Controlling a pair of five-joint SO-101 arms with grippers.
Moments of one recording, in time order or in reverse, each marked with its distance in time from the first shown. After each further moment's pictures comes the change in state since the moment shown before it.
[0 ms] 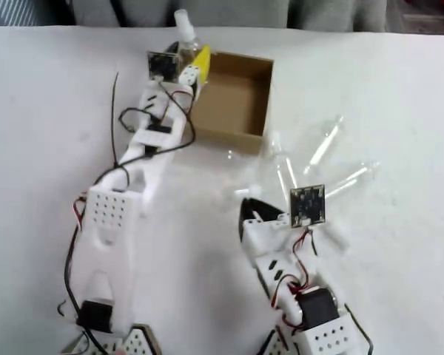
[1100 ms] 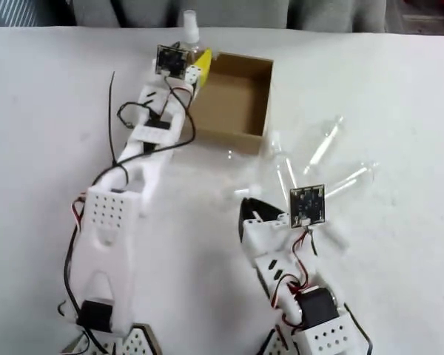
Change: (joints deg) left arm -0.3 -0.4 -1.8 7.9 -7.5; right arm 0.0 0.0 0.0 0.0 0.0
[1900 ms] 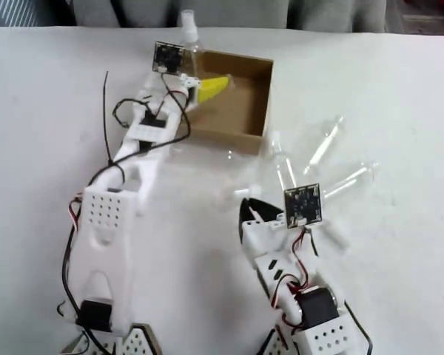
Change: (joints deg) left arm -1.2 -1.2 0.1 12.6 1.2; right arm 0.0 0.0 0.0 0.0 4.0
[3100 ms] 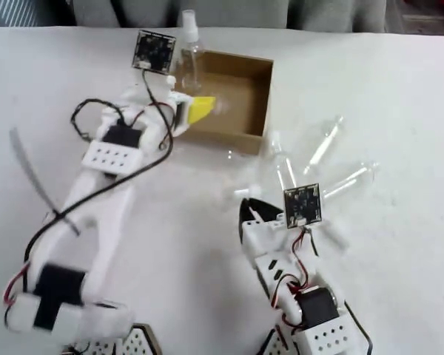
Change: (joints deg) left arm 2.7 -62.9 46.7 33.0 1.0; right arm 0.0 0.0 0.0 0.0 0.2
